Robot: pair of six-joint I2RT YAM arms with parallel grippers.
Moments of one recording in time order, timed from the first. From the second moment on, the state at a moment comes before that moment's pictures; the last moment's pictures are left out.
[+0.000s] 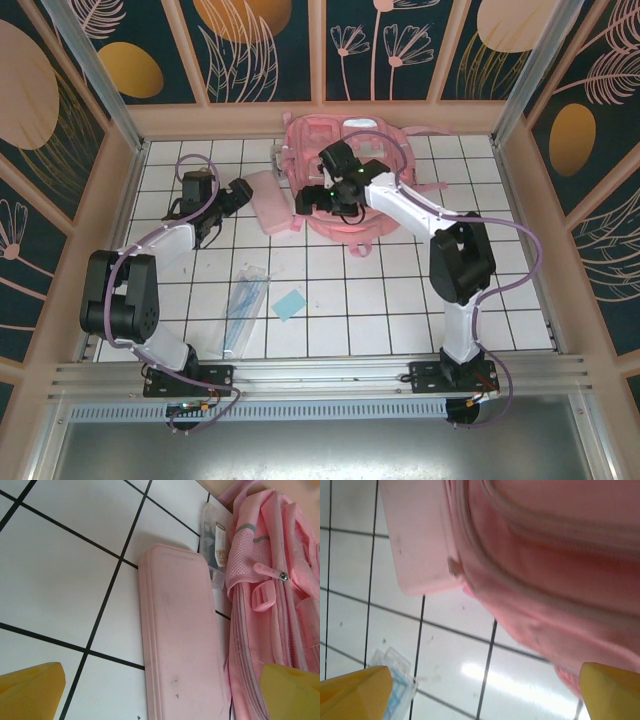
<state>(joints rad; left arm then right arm) -0.13 1.60 0.91 0.05 0.13 -0.73 0.64 1.94 1.68 -0.80 -0.21 0.50</state>
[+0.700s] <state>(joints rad) -0.03 1.48 0.78 0.13 0.12 -0.79 0.80 2.41 2.27 -0.75 -0.09 0.47</state>
